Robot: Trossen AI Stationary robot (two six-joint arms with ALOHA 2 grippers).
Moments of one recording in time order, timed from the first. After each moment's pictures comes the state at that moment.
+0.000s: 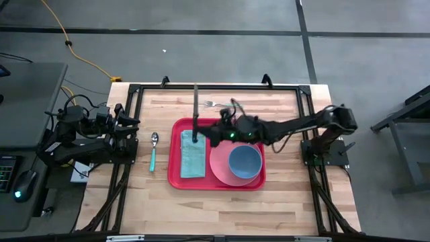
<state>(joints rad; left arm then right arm) 0.26 0.01 0.67 -0.65 0.18 -0.29 0.10 1.67 1.24 0.43 0.24 0.98</state>
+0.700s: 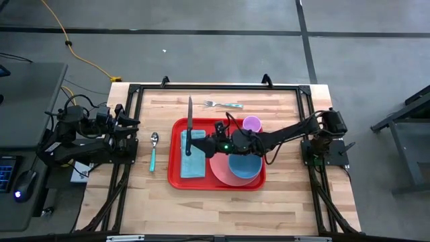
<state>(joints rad) 0.26 0.01 0.67 -0.65 0.19 -0.31 0.17 1.79 1.24 0.61 0.27 1.09</state>
